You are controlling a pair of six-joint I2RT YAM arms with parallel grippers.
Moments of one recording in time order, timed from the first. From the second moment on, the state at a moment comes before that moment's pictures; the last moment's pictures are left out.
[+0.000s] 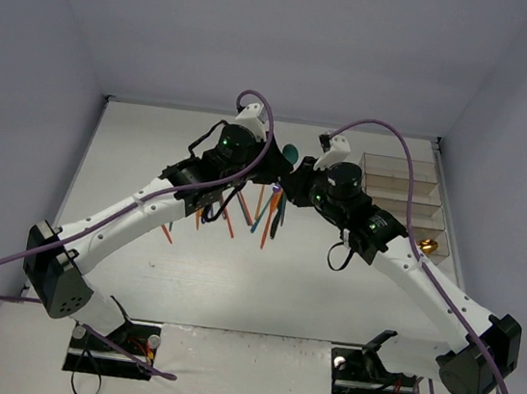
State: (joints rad) left arm -0.76 1.48 1.43 -0.26 -0.03 -0.71; right arm 0.68 1.23 1.07 -0.15 0.02 0.48
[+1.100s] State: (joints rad) left arm -0.52 0.94 0.99 -0.58 -0.60 -0.44; right arm 0.22 1.12 0.87 -0.39 0.53 0.93
